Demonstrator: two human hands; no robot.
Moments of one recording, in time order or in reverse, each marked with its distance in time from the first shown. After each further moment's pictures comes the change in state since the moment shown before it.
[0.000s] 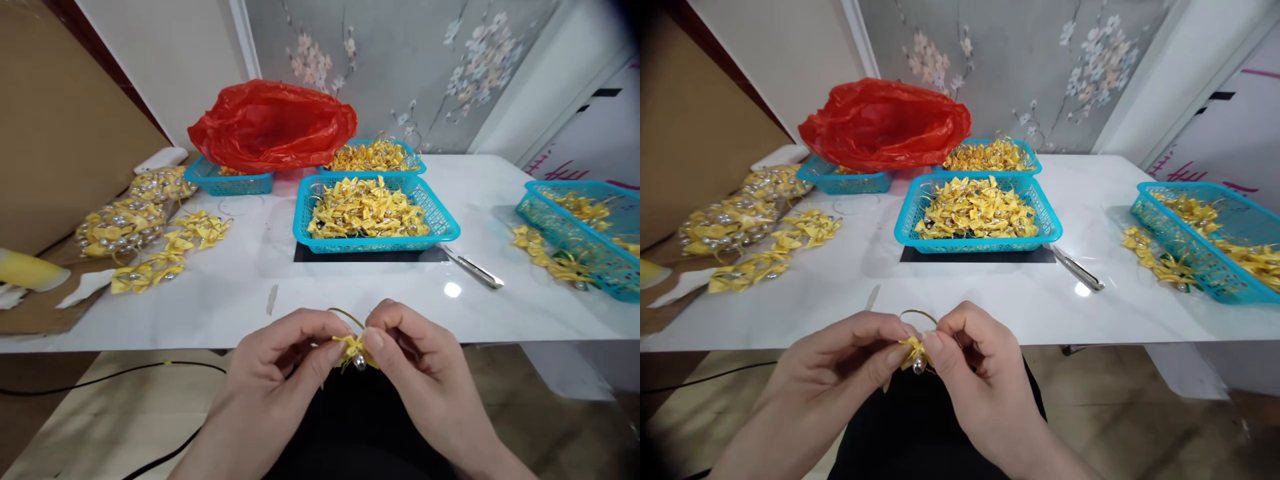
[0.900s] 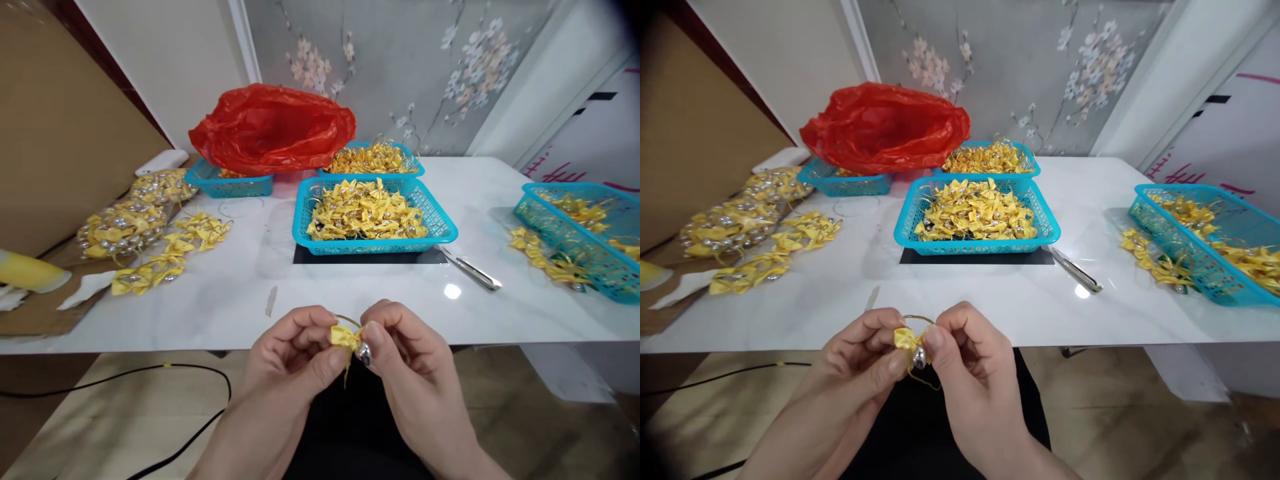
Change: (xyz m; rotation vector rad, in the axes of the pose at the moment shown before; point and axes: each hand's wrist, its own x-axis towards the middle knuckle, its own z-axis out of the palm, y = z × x) left_hand -0.006 -0.008 0.015 -0.684 0.068 -0.378; right_hand -0.005 0.010 0.015 0.250 0.116 -0.010
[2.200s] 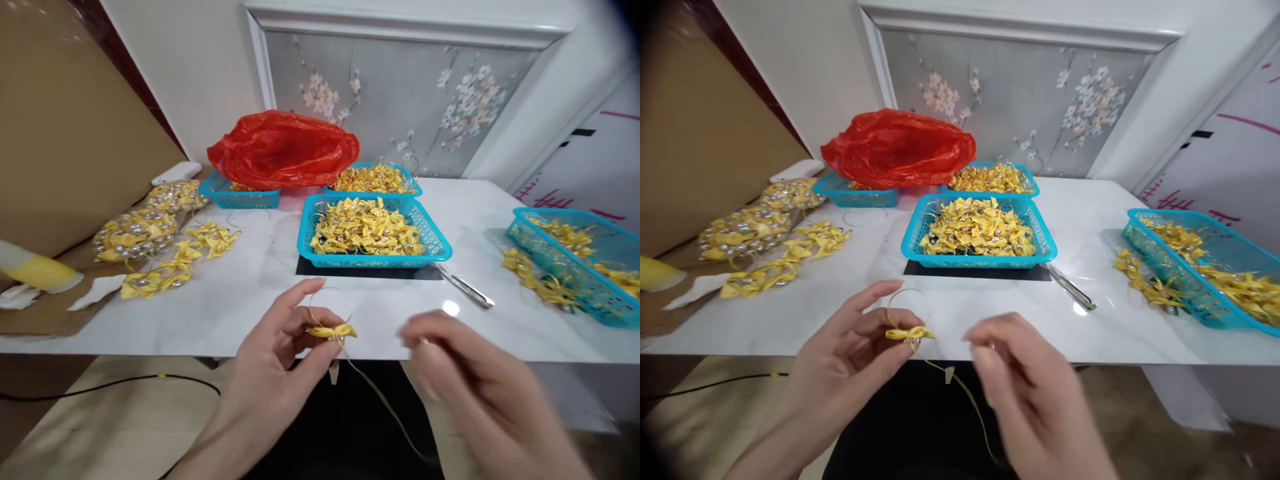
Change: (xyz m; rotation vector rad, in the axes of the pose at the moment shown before) left_hand 0.012 0.011 -0.011 0.542 -0.010 0.448; right_hand -0.003 -0.038 -0.042 -0.821 -0.053 -0.207
